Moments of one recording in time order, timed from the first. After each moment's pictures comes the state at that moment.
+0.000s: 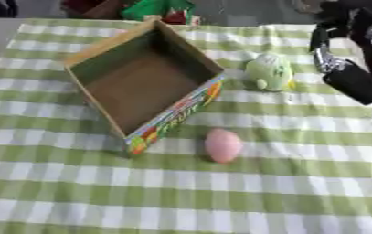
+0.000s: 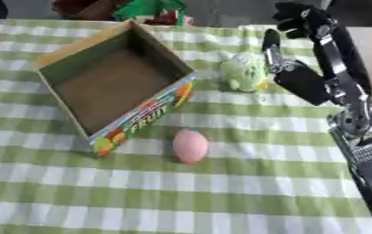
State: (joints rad) left arm -0.25 0.27 0.24 -1.97 0.11 -0.26 0.05; right arm -0.30 -0.63 -0.03 -1.98 0.33 0.08 -0.08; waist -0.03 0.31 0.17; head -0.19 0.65
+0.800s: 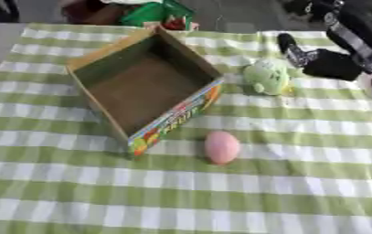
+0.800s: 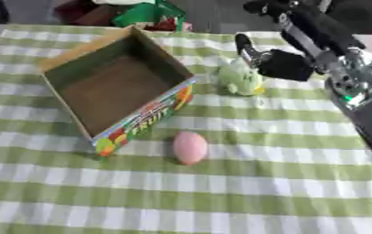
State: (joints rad) left arm -0.24 0.27 0.23 -1.96 0.11 -0.25 0.04; right arm -0.47 -0.93 0.12 -1.83 0.45 0.07 0.16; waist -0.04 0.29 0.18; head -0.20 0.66
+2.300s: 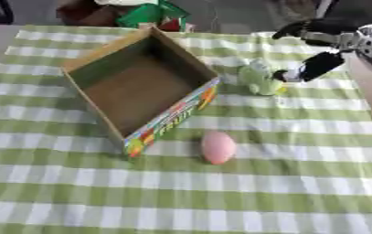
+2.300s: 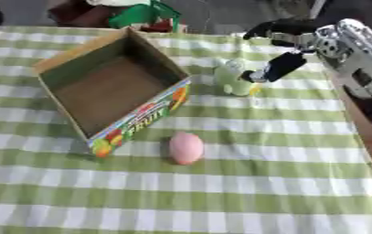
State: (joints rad) left arm -0.24 0.27 0.22 -1.96 0.12 -0.25 0.03; right arm -0.72 -0.94 0.25 -1.40 0.58 -0.02 0.61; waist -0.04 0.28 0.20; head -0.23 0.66
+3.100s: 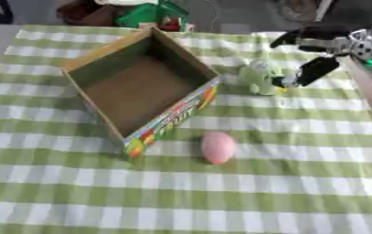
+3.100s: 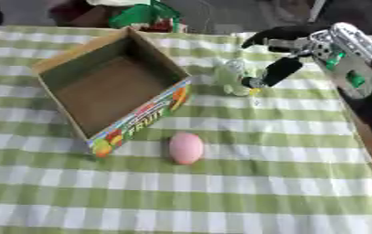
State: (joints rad) left arm -0.24 0.27 0.22 -1.96 0.12 -0.25 0.03; right arm -0.76 -0.90 0.28 -1.33 0.61 -0.01 0.64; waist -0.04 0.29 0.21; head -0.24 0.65
